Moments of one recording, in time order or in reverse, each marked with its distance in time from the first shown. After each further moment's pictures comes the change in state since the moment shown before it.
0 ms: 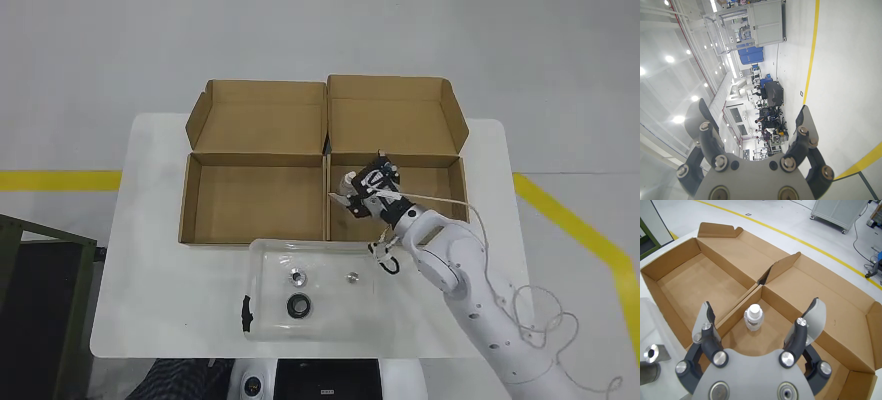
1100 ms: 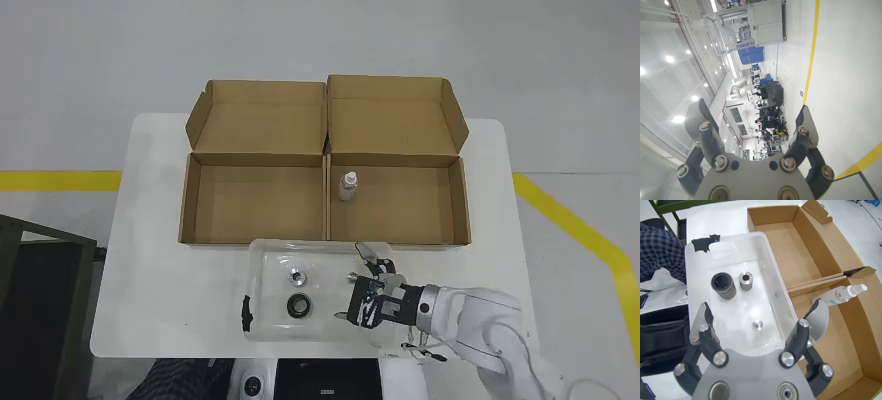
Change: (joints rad) left arm 0.000 0.000 0.000 0.000 0.000 0.000 0.000; right arm -0.410 0.096 0.147 -0.375 -0.141 -0.529 0.124
